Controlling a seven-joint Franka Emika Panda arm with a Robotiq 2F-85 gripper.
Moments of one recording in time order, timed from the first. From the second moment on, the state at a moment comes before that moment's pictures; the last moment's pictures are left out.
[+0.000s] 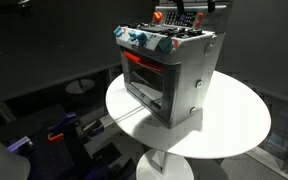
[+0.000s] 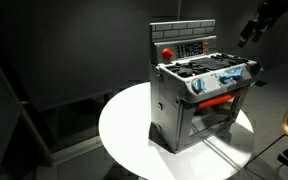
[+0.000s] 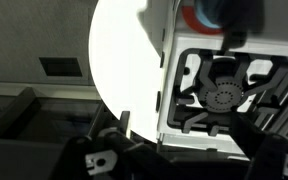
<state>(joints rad) -0.10 -0.20 -0.06 -2.30 -0.15 2.46 0.00</state>
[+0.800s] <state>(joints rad) -0.08 0.05 -0.05 -2.06 -0.15 2.50 0.10</state>
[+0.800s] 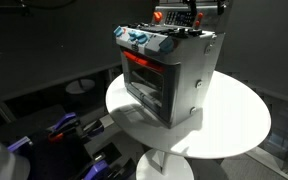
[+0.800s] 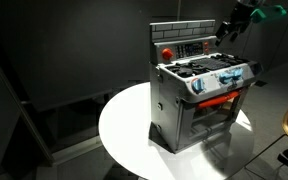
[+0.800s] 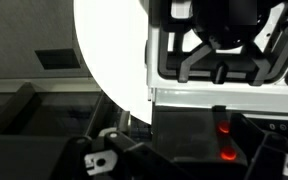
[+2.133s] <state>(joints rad) -0.06 0.18 -0.05 -1.91 -0.15 2.49 0.10</state>
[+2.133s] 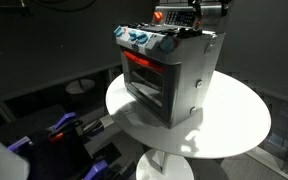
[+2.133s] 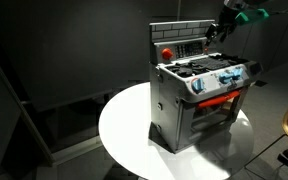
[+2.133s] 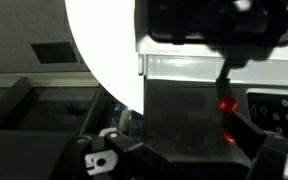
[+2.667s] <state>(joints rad) -0.06 0.07 -0.06 -1.91 -0.12 2.27 0.05</state>
